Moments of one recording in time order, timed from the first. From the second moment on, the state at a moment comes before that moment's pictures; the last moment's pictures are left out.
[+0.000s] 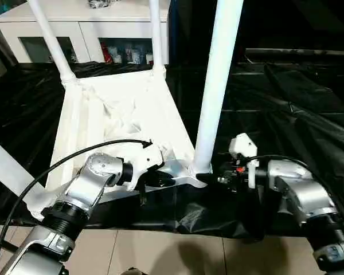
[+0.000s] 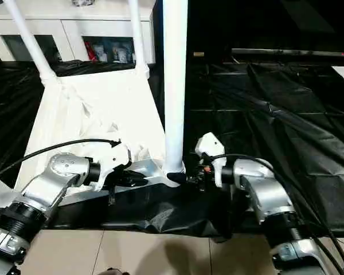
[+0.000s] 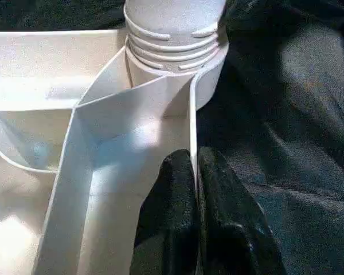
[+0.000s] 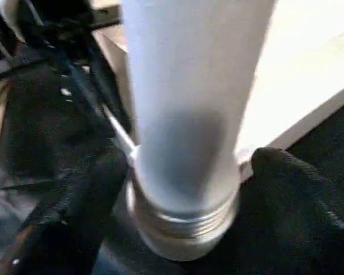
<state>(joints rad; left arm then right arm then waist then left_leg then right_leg) -0.53 0.39 -0.33 0.44 -0.02 0.17 -1.13 -0.47 -0.41 0.17 0.44 0.17 0.11 1.08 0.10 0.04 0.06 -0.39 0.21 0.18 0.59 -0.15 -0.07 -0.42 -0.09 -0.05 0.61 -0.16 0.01</state>
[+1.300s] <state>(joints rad) -0.71 0.13 -0.29 0.76 0.09 0.18 -0.68 -0.52 -0.10 0.02 0.66 0.09 0.04 0.38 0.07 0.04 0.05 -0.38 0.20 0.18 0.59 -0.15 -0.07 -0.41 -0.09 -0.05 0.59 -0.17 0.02</state>
